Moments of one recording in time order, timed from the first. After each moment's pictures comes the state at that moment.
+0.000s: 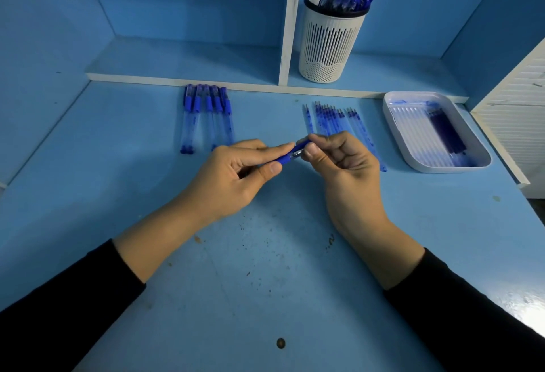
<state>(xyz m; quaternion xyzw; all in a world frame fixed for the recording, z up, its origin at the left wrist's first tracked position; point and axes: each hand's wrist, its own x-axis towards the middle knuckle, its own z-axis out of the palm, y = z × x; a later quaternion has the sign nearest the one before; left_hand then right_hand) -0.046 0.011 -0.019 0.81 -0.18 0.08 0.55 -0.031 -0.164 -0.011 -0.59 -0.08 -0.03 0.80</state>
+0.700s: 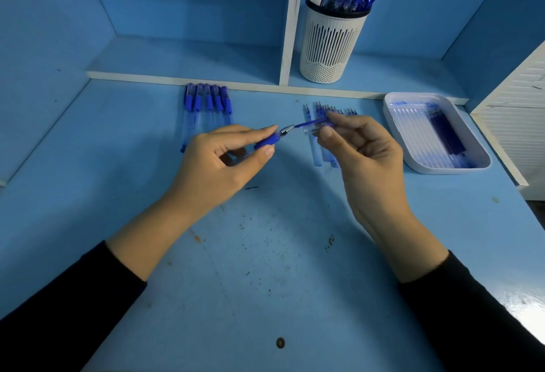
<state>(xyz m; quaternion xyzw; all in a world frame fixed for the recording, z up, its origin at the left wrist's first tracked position) -0.048 0.018 -0.008 0.81 -0.11 0.17 0.55 -0.023 -0.180 0.008 -0.60 -0.07 -0.05 0.80</state>
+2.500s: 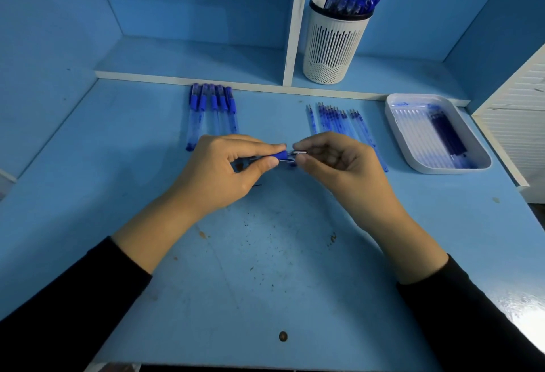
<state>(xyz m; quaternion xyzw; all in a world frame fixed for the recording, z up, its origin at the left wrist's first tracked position) -0.045 0.025 -0.012 0.85 -0.19 0.21 0.44 -0.030 -0.180 0.004 -0.74 -0.15 0.06 0.66</state>
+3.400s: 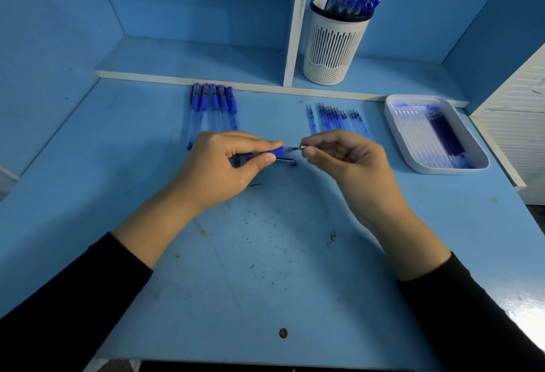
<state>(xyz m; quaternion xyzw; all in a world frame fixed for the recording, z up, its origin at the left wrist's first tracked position) -0.044 0.028 -0.010 0.86 -0.17 0.19 0.45 -0.027 -0.182 0.006 -0.69 -0.10 0.04 0.71</state>
